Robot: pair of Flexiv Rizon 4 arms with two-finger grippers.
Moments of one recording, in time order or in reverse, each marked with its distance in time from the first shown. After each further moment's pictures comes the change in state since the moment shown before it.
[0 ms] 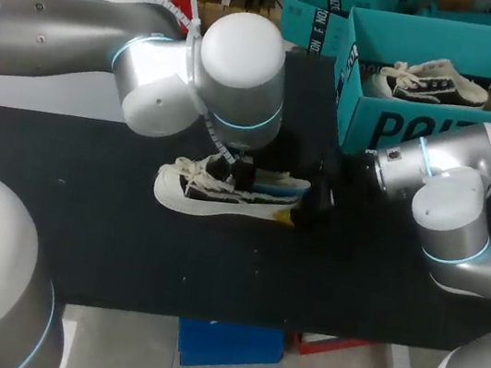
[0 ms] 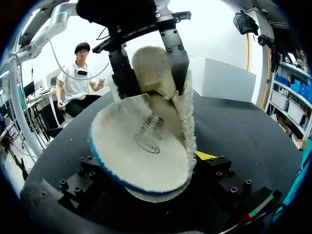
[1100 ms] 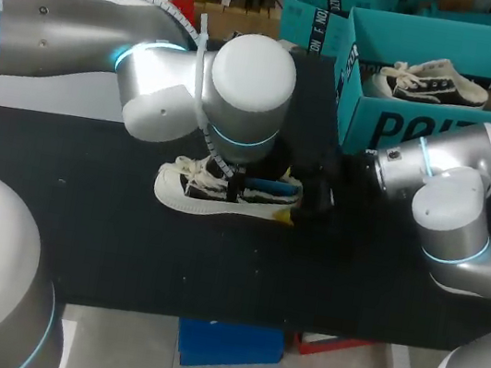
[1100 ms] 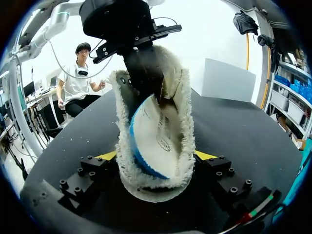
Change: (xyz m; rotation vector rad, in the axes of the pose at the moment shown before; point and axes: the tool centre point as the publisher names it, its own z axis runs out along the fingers) left arm 0.014 0.034 0.010 -0.137 -0.023 -0.132; right arm 0.000 0.000 0.000 0.000 -0.001 0.001
